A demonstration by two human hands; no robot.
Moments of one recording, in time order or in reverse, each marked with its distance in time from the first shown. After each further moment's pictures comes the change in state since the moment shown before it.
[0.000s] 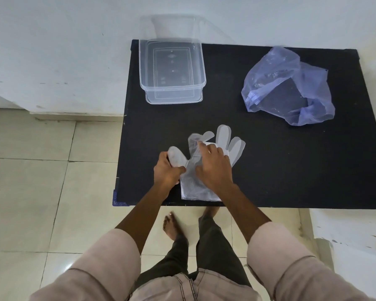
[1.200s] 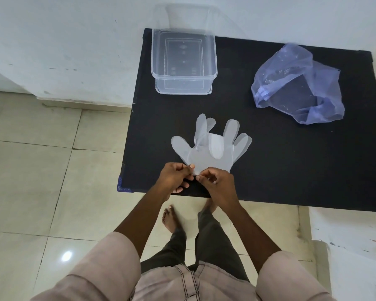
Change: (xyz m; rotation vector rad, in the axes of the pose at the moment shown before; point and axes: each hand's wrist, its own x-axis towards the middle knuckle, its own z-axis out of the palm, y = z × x) left_hand -0.036 -0.014 -0.009 -0.098 -0.270 -0.114; right_hand -0.065 0.003 0.007 0.546 -0.109 0.156
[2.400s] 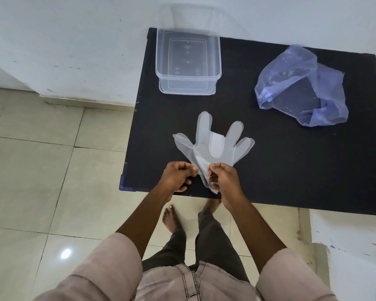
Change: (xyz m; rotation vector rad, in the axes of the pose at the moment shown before) left_hand 0.000 -0.003 -0.002 -0.080 -0.024 0.043; right_hand 0.016 -0.021 -0.011 0.627 0.031 0.570
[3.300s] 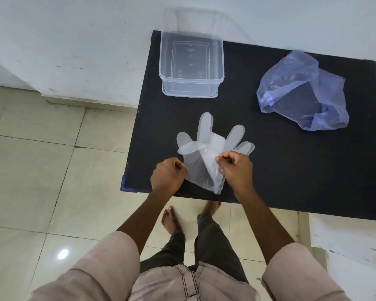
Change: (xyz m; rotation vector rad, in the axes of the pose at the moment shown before) left_hand 0.005 -0.004 -0.010 0.616 0.372 0.232; right_hand 0.008 -0.024 -0.016 -0.409 0.161 -0.494
